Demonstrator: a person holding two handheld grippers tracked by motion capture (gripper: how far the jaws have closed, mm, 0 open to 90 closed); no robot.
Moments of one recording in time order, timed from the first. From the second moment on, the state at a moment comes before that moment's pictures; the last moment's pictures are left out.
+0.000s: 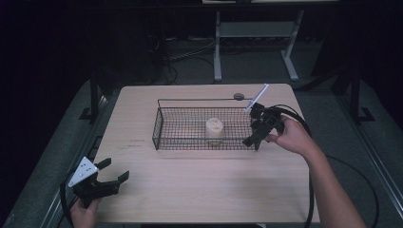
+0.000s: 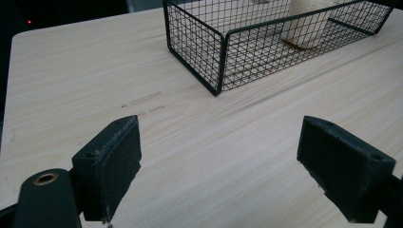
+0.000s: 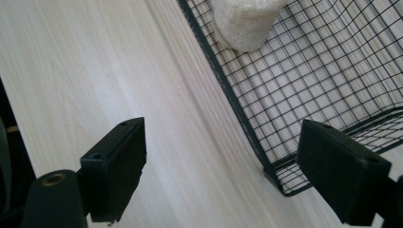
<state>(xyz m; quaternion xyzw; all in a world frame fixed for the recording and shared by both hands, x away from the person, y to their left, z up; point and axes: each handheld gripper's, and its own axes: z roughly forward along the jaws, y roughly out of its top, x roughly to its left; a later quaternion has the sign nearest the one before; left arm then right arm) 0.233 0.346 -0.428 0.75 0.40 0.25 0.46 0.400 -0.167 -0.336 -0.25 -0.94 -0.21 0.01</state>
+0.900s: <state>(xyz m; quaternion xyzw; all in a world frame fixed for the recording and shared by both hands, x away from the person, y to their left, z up) 0.233 0.345 -0.429 0.75 0.41 0.25 0.46 0.350 -0.195 -0.358 -0.25 -0.94 -0.22 0.00</state>
